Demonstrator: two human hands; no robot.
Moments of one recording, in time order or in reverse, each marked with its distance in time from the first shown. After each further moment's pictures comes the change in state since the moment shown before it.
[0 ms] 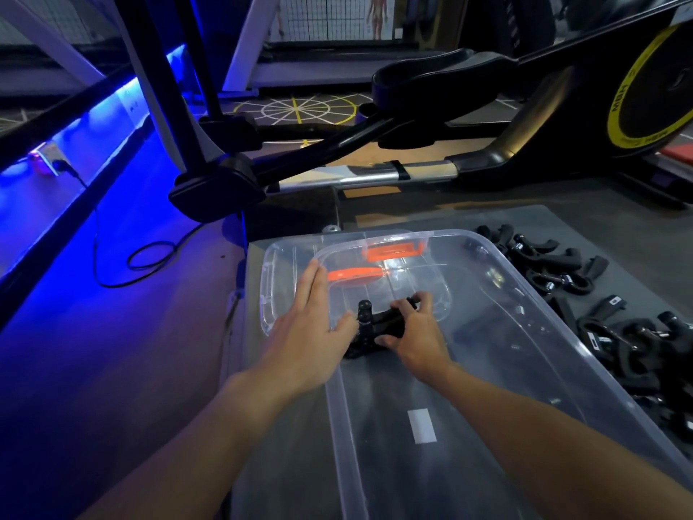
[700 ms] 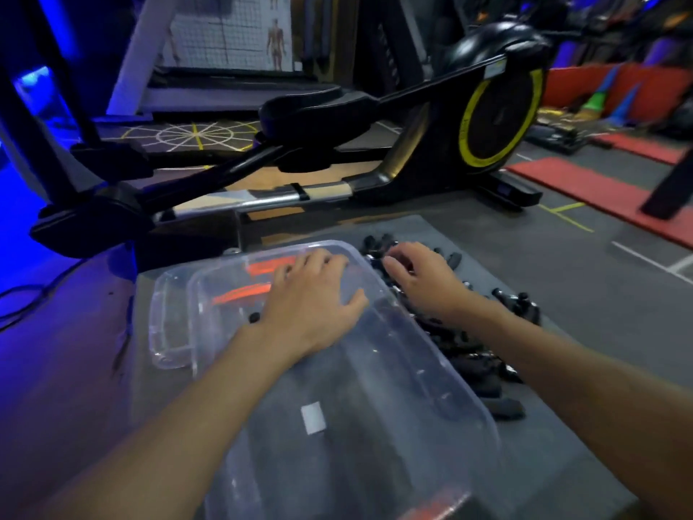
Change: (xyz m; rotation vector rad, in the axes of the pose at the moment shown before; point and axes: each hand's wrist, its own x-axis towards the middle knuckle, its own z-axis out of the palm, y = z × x) left_hand 0.013 0.149 0.044 0.349 0.070 0.395; right_hand -0.052 -0.002 -0.236 -0.095 0.164 -0.098
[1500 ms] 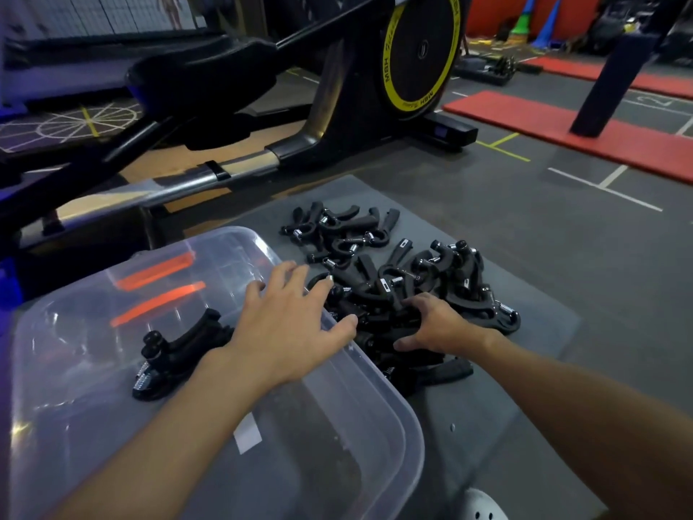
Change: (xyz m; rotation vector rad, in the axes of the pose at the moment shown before) left_hand 0.024 0.060 0.074 0.218 -0.270 0.199; right_hand -0.082 0.188 0.019 -0.044 -0.292 0.522
